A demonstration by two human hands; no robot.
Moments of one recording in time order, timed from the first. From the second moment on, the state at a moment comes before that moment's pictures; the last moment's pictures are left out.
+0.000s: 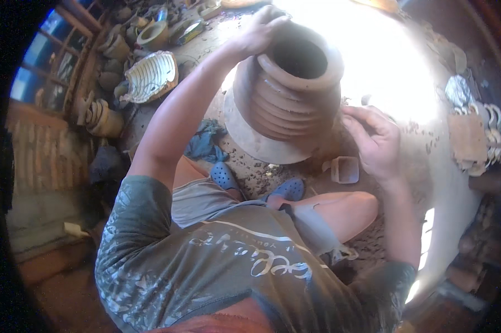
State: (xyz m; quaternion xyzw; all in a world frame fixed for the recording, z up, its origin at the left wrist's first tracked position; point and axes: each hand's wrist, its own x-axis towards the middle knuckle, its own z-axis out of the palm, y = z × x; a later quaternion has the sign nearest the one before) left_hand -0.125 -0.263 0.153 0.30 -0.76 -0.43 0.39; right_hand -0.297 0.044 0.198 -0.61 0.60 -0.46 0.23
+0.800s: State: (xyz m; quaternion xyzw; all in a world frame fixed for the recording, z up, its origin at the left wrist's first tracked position) left_hand -0.108 -0.214 0.196 0.27 -0.91 -0.19 0.24; right_hand -0.240 -0.027 0.124 -0.15 0.42 -0.81 0.39
